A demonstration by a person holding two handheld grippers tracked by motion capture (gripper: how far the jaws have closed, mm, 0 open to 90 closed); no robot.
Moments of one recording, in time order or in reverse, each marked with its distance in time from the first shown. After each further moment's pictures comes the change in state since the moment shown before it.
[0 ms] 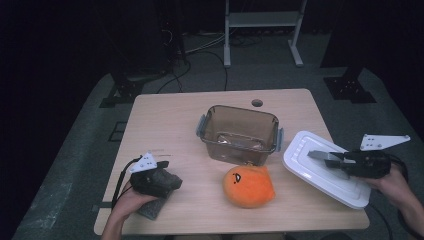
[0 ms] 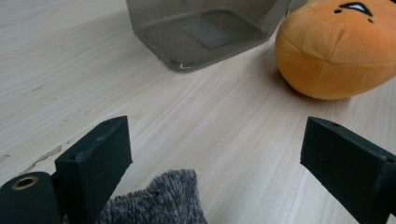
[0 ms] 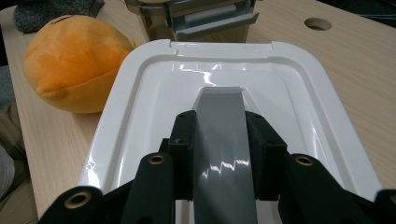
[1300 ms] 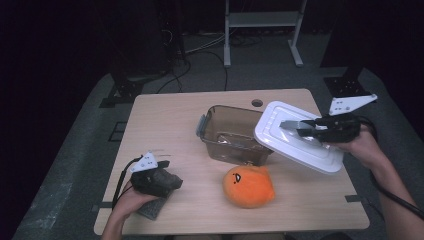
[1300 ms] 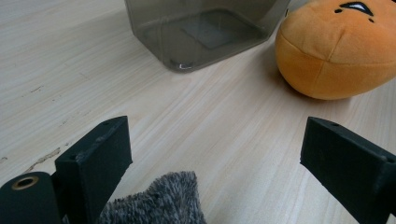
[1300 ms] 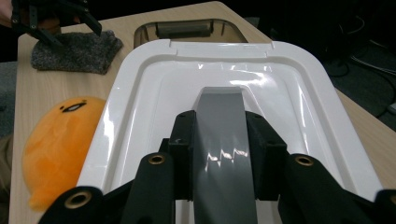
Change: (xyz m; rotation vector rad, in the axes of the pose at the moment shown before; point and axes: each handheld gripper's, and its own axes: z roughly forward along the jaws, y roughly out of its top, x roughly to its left) left arm 0.001 0.001 0.002 -0.005 -0.006 -0.005; right arm 0.005 0.115 0.033 -0.034 0.043 -0.160
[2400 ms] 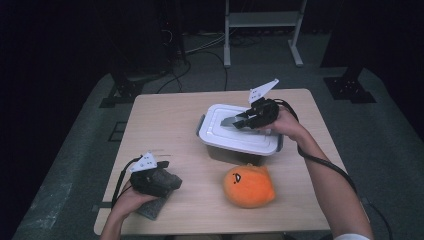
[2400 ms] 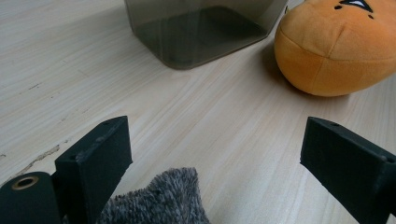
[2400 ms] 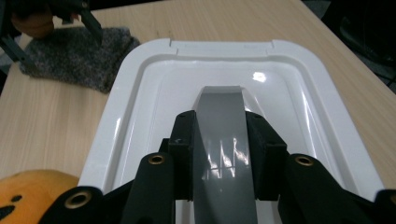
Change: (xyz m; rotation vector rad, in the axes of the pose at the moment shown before) left arm 0.003 -0.002 -0.001 0.007 -0.009 0.003; right arm -0.001 0.082 0.180 0.106 0.226 -0.104
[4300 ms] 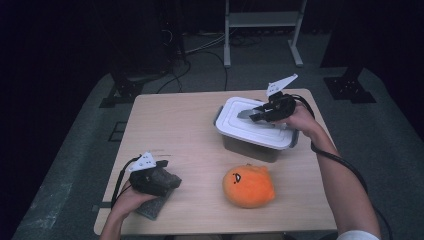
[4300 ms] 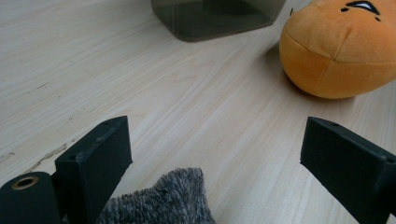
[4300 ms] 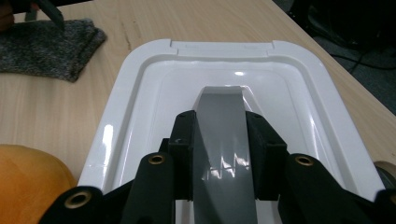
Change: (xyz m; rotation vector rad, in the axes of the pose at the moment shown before) left arm 0.003 -0.001 -0.001 -0.008 0.012 -0.004; right arm -0.029 -0.026 -0.032 0.015 -0.084 0.055
